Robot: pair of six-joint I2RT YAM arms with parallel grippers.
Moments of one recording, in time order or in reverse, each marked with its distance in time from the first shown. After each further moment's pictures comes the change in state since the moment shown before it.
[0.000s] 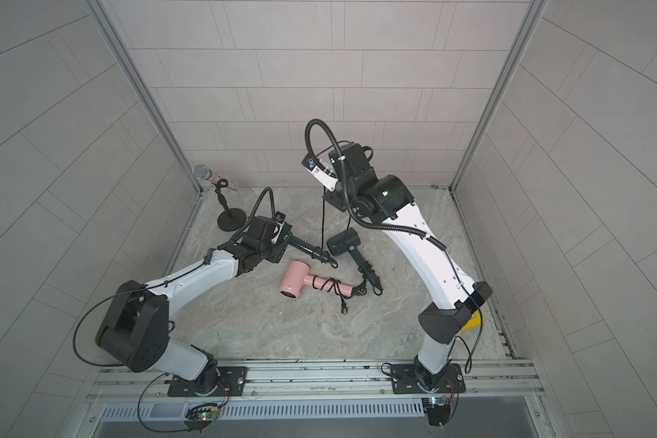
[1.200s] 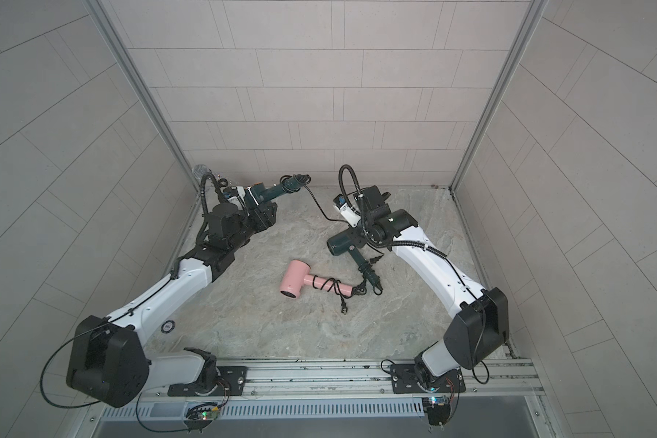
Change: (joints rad) left arm 0.162 -0.156 -0.031 0.332 0.161 -0.759; right arm -0.100 -0.267 -0.807 0.252 -0.236 0.183
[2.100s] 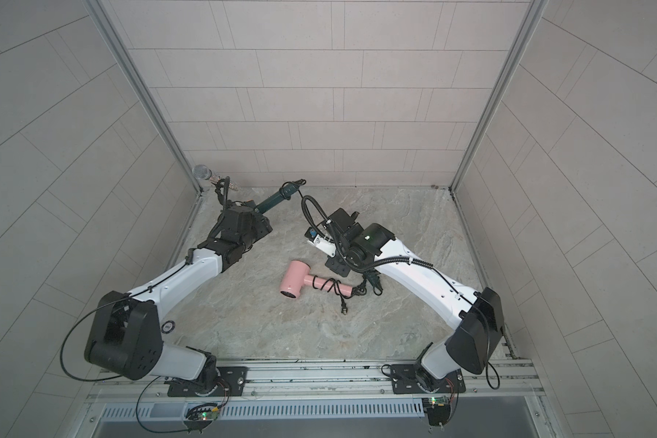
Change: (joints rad) left arm 0.023 0.145 0.031 -0.175 -0.137 -0.148; right arm 0.256 0.028 0.026 -0.186 0.034 -0.005
